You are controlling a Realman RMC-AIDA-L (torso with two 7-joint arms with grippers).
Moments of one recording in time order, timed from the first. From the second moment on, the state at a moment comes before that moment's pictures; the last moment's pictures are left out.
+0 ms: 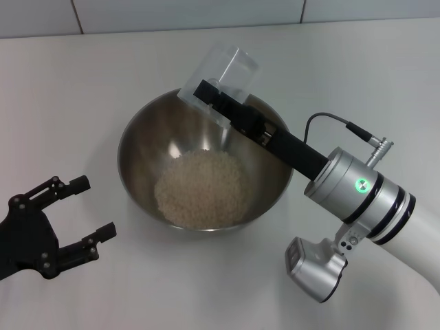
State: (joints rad) left arm -0.25 -2.03 0.58 0.44 1.87 1.78 -0.74; right arm 0.54 2.09 0.37 0.37 -2.45 -1.37 -1.93
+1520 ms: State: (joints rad) left arm -0.25 -2.03 0.58 0.44 1.87 1.79 -0.74; right arm 0.43 2.09 0.66 0.40 -2.42 -1.56 -0.50
